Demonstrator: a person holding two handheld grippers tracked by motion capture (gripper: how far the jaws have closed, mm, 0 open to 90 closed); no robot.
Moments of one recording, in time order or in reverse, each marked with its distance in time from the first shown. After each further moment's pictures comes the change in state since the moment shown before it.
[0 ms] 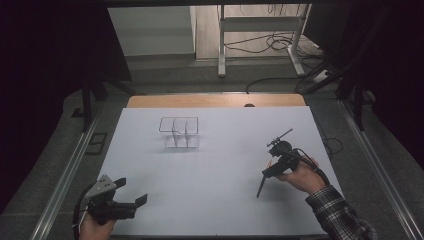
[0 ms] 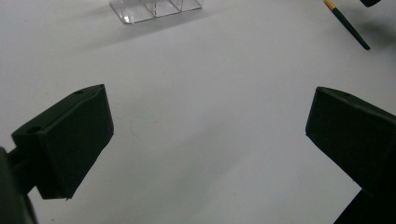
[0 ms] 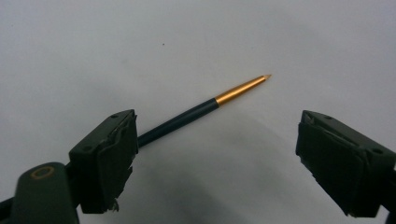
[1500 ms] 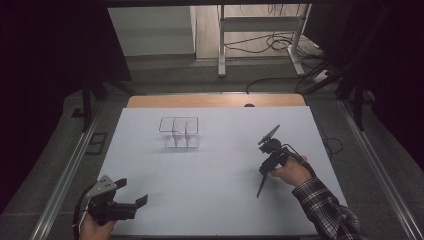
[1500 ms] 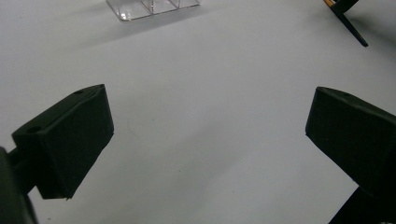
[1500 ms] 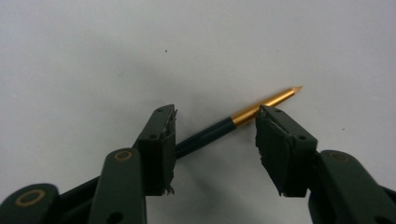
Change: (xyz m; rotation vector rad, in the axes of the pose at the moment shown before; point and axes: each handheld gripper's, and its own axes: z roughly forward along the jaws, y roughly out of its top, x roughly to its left) left arm 0.000 -0.001 0.000 0.008 -0.009 0.002; right arm 0.002 0.025 0.026 0.149 0.032 0.044
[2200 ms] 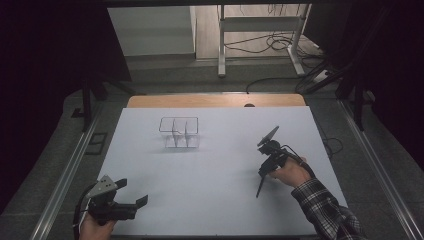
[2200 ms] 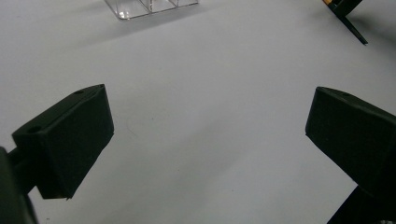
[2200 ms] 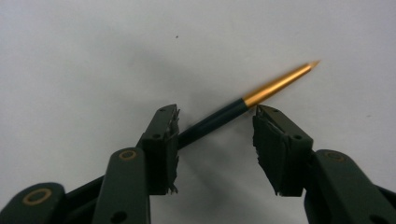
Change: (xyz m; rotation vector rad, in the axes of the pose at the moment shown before) left arm 0.000 0.000 0.001 0.005 -0.002 0.003; right arm 0.003 -0.001 0.003 0.048 0.031 0.029
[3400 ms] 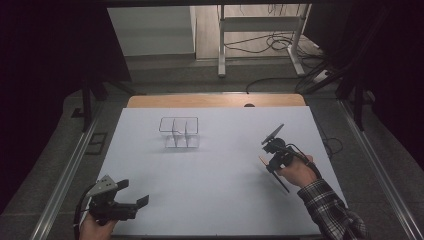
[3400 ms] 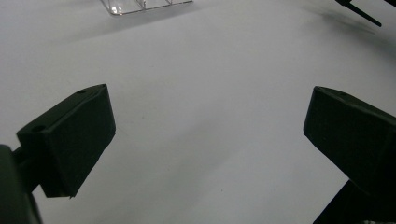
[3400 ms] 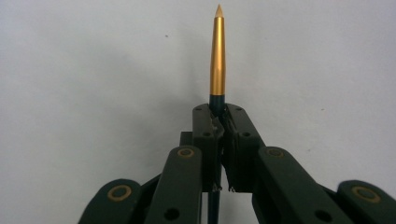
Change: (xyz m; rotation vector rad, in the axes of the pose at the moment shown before) left arm -0.002 0.002 0.000 0.008 -0.032 -0.038; right arm -0.004 -0.009 -0.021 -0.066 -0.042 -0.057
